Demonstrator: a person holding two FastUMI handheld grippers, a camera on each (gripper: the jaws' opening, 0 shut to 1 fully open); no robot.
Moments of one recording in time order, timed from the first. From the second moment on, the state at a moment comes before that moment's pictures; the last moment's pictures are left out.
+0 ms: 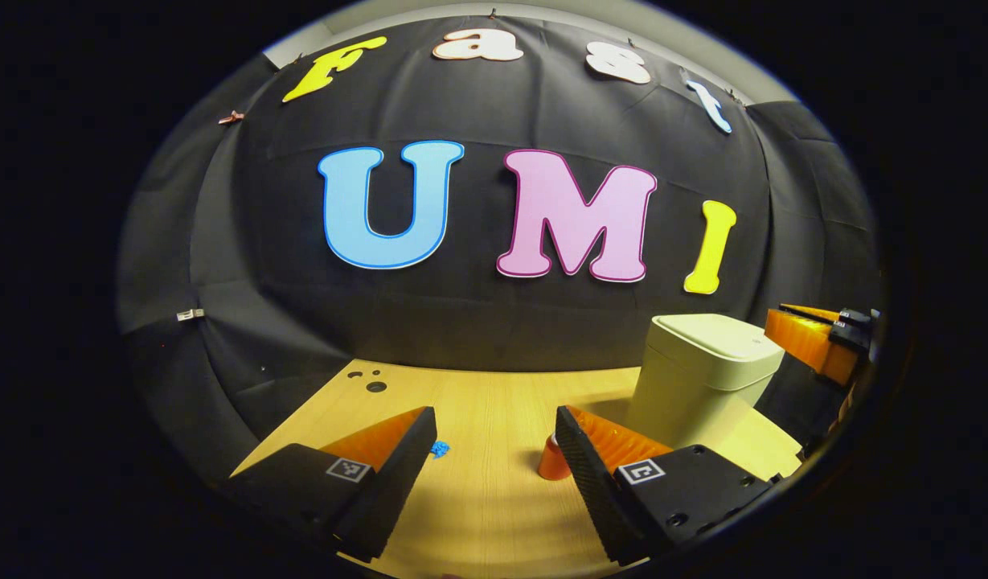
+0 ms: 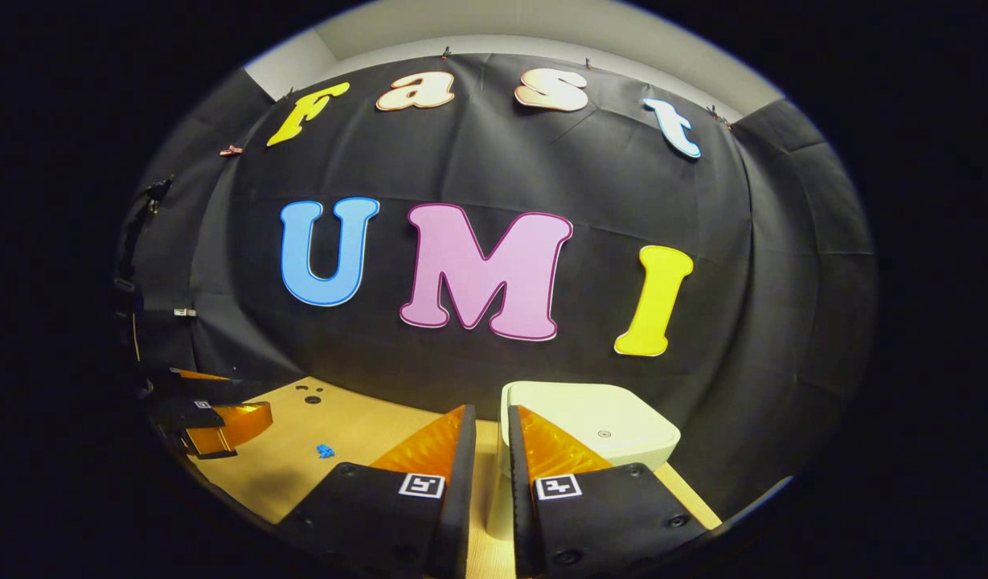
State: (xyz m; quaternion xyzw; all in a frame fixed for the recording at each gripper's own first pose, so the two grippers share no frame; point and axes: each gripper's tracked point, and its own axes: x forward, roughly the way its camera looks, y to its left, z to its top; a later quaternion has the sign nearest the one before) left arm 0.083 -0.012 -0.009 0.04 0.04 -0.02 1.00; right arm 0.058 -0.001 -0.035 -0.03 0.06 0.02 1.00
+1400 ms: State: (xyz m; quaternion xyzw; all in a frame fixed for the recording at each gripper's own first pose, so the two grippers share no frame) left arm 0.075 -0.018 -0.020 0.04 0.05 -0.03 1.00; right arm 0.086 -0.028 -0.045 -0.01 0.11 0.04 0.99
